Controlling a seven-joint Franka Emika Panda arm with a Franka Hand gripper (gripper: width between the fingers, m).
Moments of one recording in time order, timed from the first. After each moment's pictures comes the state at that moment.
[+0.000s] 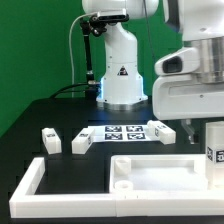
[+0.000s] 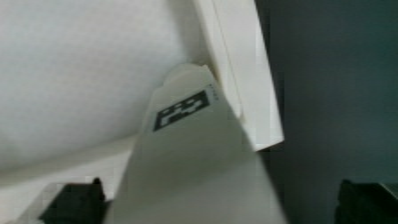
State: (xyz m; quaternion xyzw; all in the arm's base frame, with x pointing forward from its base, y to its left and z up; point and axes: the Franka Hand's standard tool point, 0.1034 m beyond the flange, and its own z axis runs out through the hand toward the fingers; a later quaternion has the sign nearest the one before) arm 0.669 0.098 0.113 -0.99 0.13 -0.02 0.06
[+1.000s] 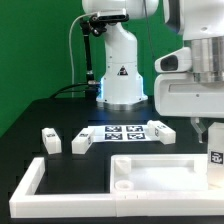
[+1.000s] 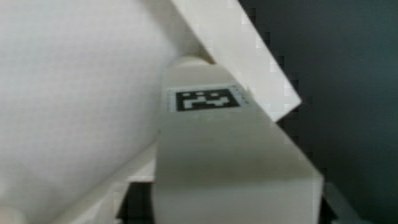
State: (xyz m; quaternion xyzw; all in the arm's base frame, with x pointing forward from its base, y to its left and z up) arm 0.670 0.085 0.109 -0.89 0.44 -0.03 0.08
